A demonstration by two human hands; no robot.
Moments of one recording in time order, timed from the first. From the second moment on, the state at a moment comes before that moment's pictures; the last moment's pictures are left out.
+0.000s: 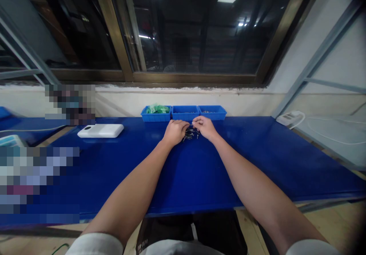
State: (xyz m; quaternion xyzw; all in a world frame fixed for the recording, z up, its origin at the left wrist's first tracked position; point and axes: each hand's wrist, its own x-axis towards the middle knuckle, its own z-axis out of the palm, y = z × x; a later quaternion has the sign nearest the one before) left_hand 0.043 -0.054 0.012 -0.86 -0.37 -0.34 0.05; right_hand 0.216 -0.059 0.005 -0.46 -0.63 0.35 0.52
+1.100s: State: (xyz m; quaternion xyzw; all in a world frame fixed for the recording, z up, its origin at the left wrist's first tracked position) left_hand 0.030 -0.050 0.004 -0.86 -0.46 -0.20 -0.06; right_hand 0.246 -0.048 0.004 -0.58 -0.71 0.01 0.41
